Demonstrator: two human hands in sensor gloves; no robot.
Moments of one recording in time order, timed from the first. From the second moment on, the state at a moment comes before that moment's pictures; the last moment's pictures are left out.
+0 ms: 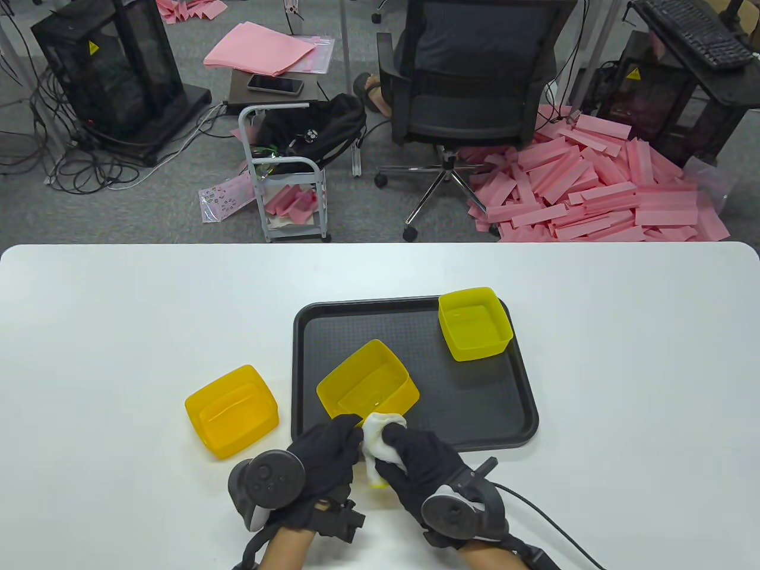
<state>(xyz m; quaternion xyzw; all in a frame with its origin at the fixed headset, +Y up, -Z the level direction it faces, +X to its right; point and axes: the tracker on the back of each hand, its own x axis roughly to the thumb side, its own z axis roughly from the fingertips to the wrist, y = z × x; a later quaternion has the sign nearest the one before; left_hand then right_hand) -0.143 -0.713 -0.244 0.15 -0.12 0.45 0.87 0.070 -0.723 -0.230 0.30 -0.24 0.90 0.21</state>
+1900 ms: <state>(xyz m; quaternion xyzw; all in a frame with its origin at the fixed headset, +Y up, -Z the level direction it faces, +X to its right) -0.319 -0.697 -0.227 0.13 0.04 0.24 0.96 0.171 -0.719 -0.276 0.11 -0.21 0.91 0.33</state>
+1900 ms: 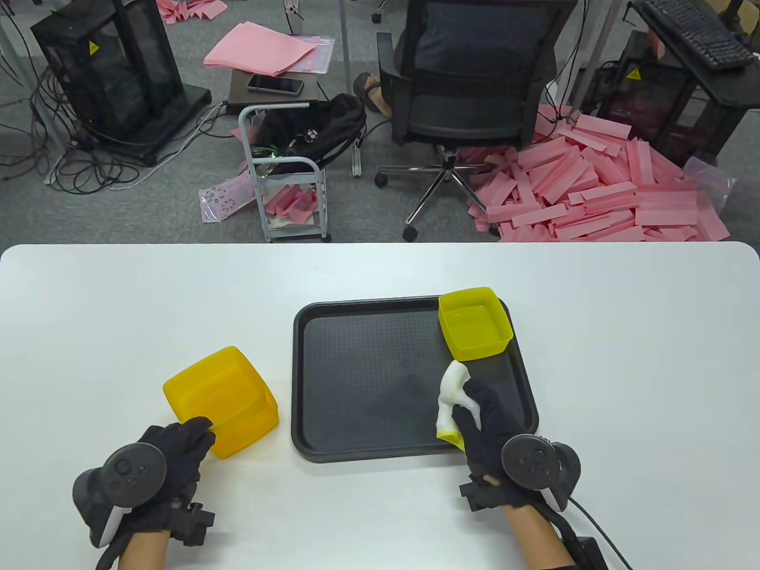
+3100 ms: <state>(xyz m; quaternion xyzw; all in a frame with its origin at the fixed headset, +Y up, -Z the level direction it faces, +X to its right) -0.282 -0.663 -0.241 0.14 0.02 0.27 0.95 0.198 -0.717 -0.282 0.06 -0.21 0.91 0.36</state>
